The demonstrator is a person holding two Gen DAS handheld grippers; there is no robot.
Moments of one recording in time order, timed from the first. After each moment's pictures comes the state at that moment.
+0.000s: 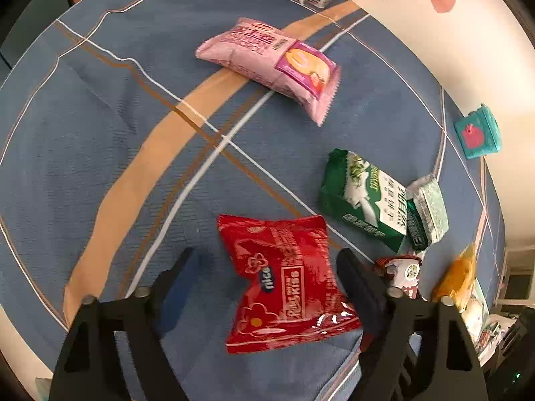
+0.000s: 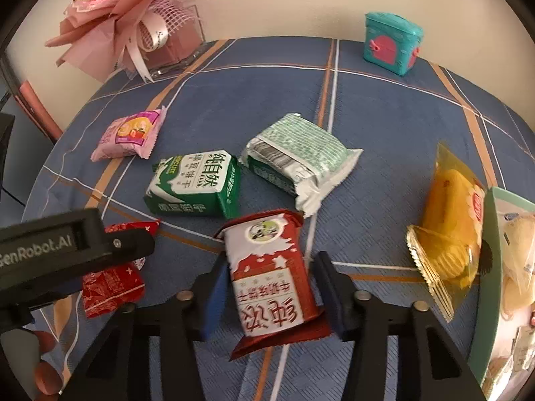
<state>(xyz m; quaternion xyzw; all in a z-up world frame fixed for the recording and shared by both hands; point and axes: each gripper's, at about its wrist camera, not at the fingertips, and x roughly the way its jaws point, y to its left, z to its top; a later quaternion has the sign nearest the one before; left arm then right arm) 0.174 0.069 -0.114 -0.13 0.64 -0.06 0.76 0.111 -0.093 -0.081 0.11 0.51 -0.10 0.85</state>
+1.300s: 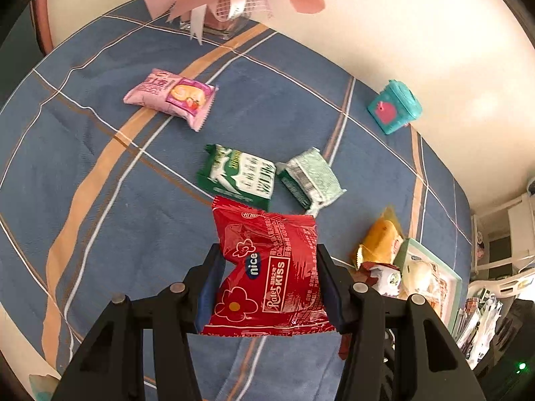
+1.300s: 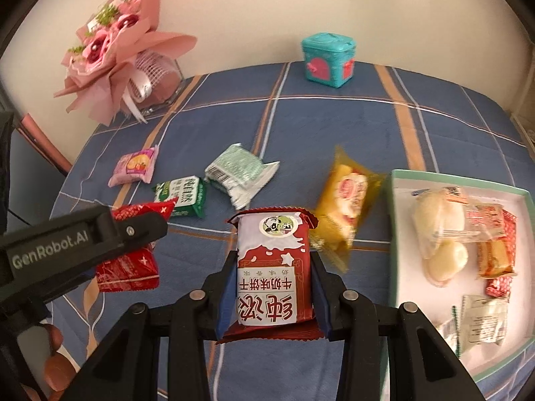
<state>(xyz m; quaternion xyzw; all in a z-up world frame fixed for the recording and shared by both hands) 0.115 -0.010 -0.029 -0.11 0.58 -0.14 0.80 0.037 -0.148 -0.014 0.16 0.48 -0.11 0.85</state>
